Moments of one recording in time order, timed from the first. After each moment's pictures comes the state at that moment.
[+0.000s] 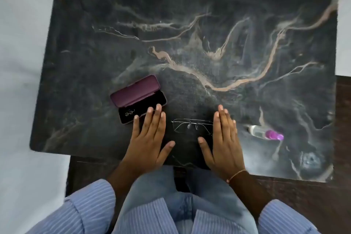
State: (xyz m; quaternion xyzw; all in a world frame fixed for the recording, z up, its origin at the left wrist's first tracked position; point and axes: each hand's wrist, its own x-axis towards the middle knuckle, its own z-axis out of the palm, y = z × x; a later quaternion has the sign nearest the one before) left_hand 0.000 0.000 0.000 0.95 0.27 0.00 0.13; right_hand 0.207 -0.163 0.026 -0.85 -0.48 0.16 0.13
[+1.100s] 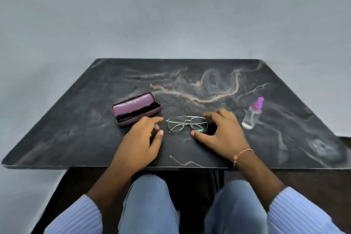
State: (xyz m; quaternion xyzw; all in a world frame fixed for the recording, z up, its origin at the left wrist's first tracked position) left_hand -0.008 -0.009 -0.023 0.91 0.26 0.25 0.21; right_hand 0.215 -0.173 -0.016 -0.84 -0.47 -0.03 0.29
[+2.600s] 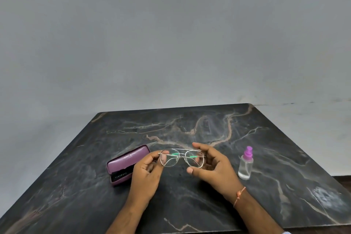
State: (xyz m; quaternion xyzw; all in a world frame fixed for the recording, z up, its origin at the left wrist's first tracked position) left_hand 0.068 0.002 -0.010 0.66 0.24 0.44 0.57; right_hand 0.237 -0.149 -0.004 -0.57 -0.41 0.24 0.67
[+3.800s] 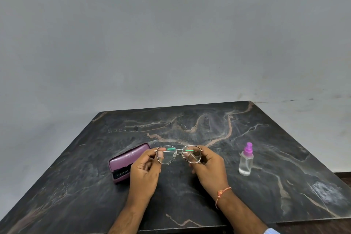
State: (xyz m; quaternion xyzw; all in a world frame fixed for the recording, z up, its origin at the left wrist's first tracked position) left_hand 0.059 -0.012 0.003 0.64 0.23 0.48 0.56; right_hand 0.213 -0.123 -0.016 -0.63 -0.35 0.12 0.68
